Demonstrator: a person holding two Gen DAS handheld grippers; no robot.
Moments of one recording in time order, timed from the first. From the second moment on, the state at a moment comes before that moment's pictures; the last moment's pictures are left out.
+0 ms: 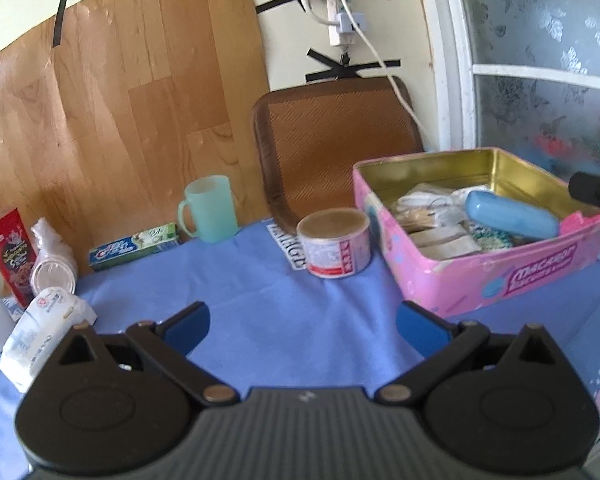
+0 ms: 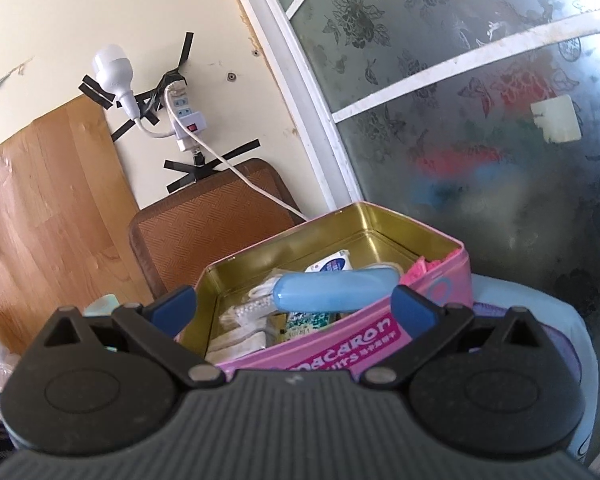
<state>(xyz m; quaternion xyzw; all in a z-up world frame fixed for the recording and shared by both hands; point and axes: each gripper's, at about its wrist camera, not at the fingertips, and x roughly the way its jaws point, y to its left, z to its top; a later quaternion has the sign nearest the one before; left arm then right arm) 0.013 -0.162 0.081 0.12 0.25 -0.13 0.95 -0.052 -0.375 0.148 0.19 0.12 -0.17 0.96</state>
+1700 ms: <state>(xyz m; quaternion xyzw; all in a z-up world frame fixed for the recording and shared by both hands) 0.028 -0.177 0.059 0.13 0.34 -0.15 0.92 -0.051 -0.367 0.139 0.20 0.15 -0.13 0.96</state>
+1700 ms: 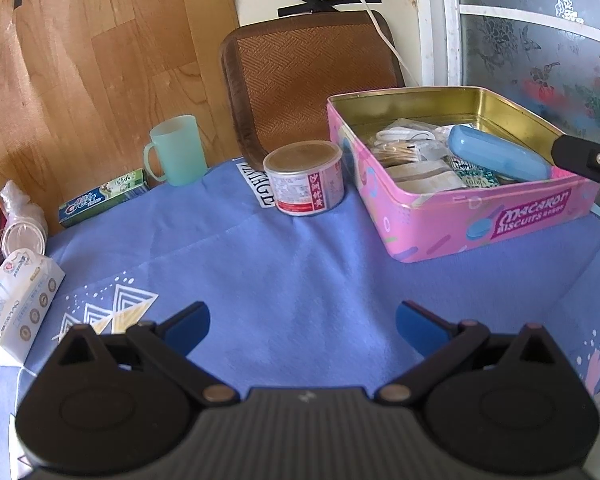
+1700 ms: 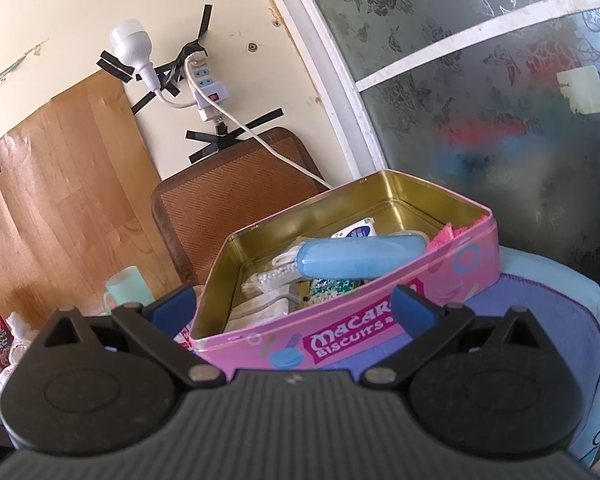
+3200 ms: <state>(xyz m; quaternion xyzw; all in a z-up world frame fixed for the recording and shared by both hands) 0.027 -0.196 0.041 0.16 0.37 -0.17 0.90 -0.056 -0.378 0.126 0.23 0.17 -0.15 0.95</state>
